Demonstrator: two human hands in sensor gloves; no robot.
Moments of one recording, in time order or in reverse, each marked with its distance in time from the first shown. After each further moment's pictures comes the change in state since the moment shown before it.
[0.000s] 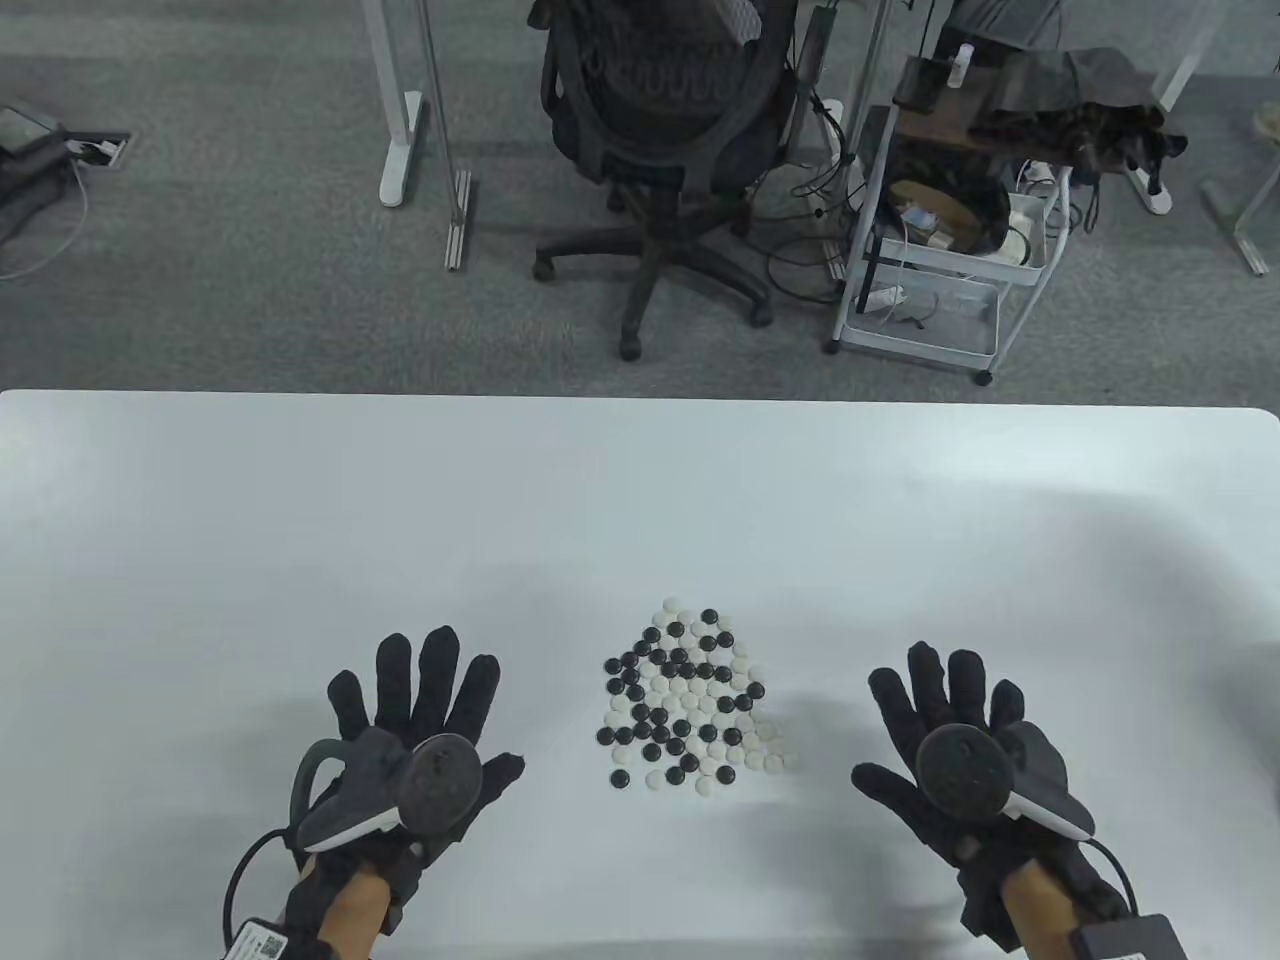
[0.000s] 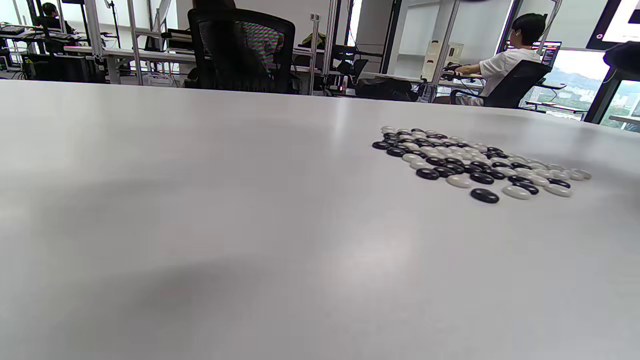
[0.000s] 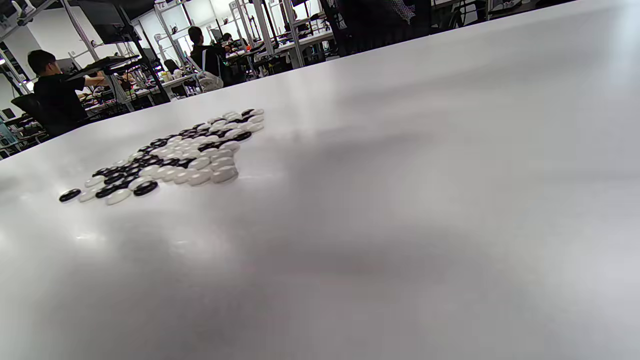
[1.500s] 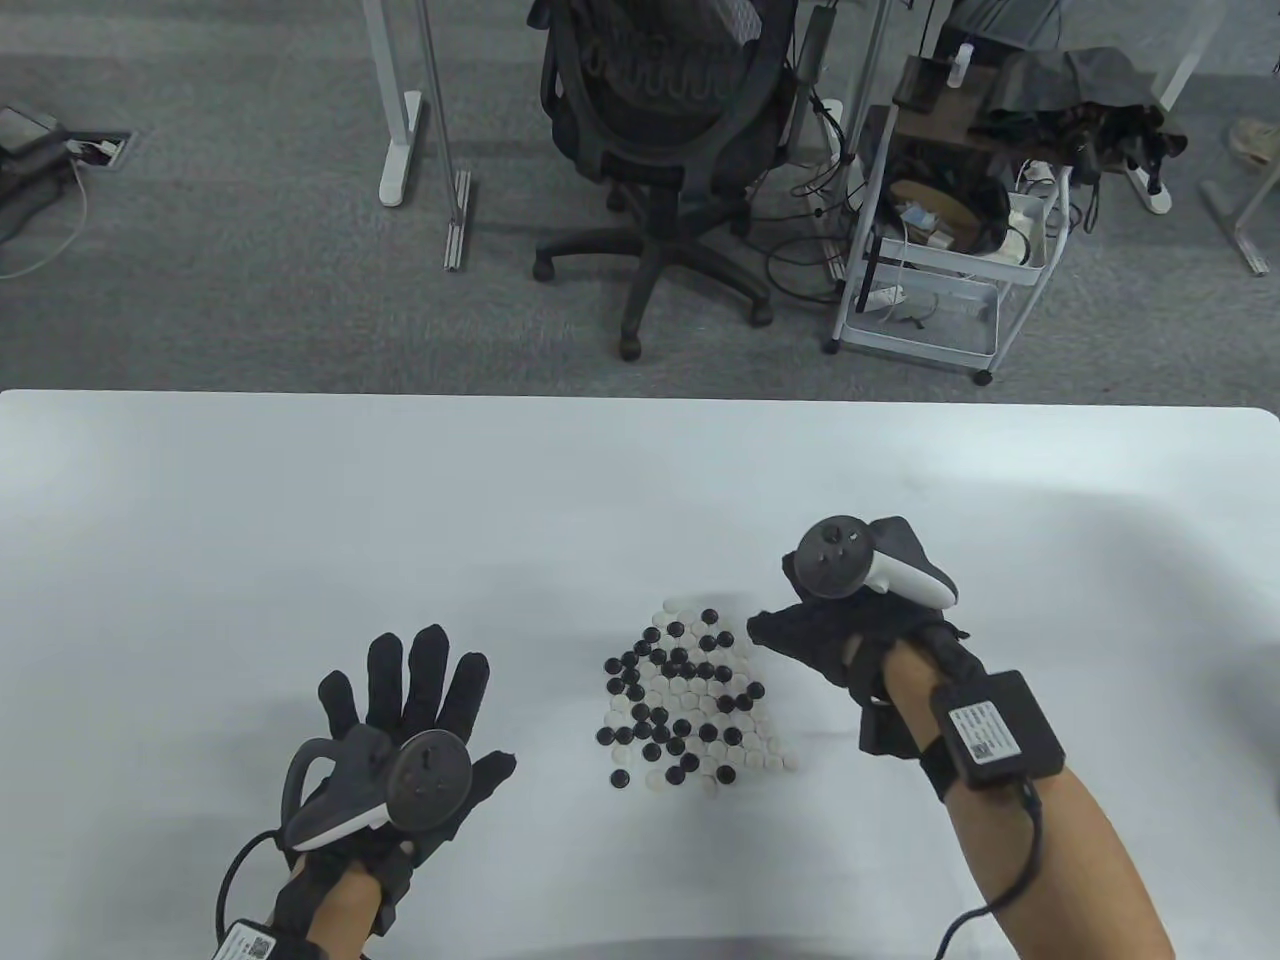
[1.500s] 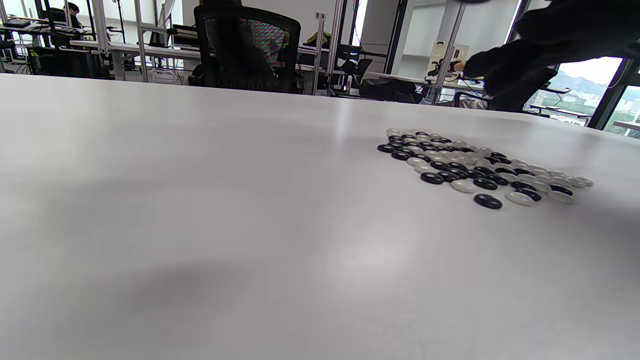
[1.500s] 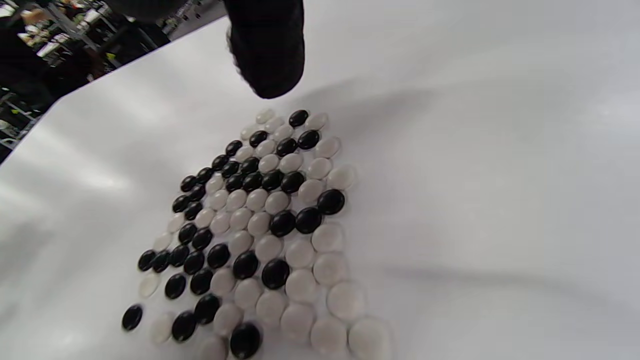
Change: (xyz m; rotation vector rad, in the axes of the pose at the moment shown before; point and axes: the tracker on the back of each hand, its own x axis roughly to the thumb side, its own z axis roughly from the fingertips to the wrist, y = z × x) left_hand -0.008 0.001 0.002 -0.003 0.013 0.020; right_hand 0.044 -0.057 -0.171 0.414 0.079 -0.207
